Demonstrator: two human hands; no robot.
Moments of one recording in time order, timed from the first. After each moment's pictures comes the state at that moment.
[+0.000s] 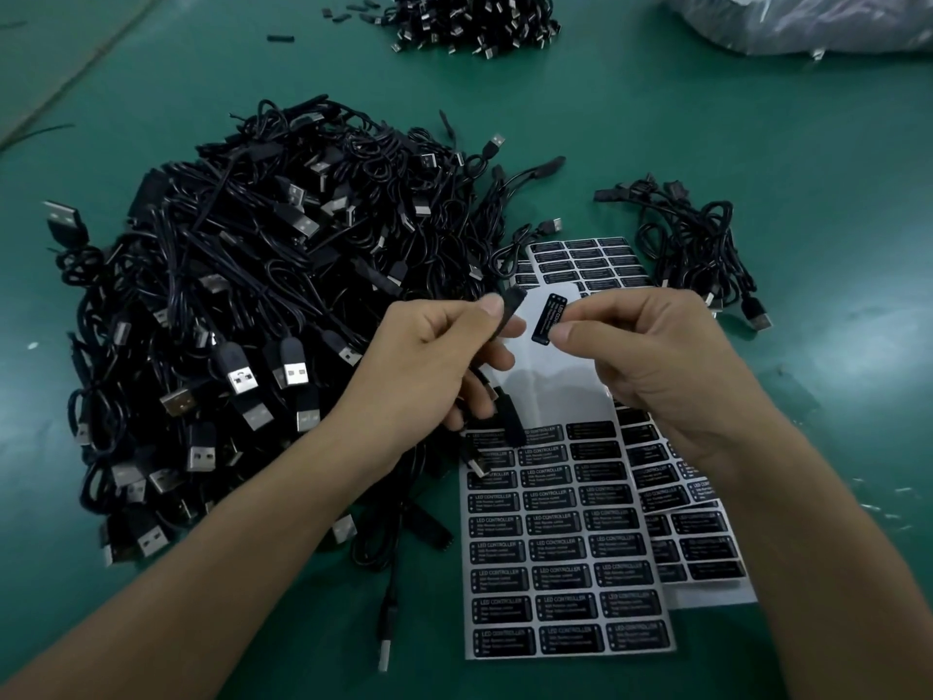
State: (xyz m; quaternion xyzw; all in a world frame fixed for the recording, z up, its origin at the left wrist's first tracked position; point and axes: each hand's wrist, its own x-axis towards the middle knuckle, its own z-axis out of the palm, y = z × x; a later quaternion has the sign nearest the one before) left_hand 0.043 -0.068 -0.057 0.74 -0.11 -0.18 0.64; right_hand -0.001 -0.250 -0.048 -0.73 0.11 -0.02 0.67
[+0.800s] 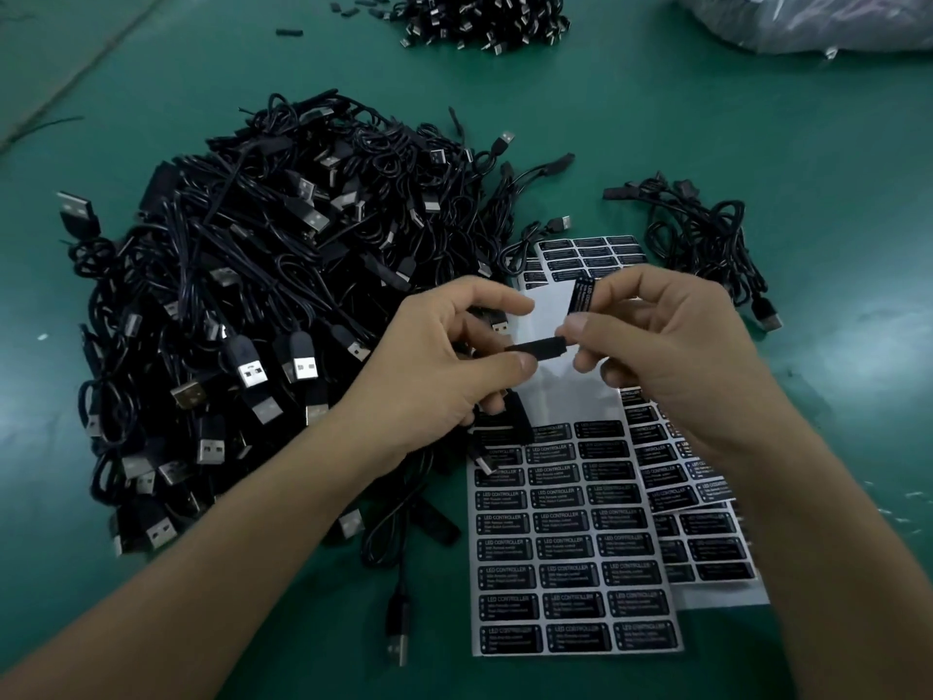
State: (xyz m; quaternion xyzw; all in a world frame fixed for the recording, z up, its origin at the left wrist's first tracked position) left_hand 0.047 -0.064 -0.059 0.74 -0.15 -0.19 0.62; right_hand -0.004 -0.252 -0.045 -0.75 0.08 -0.05 0.65
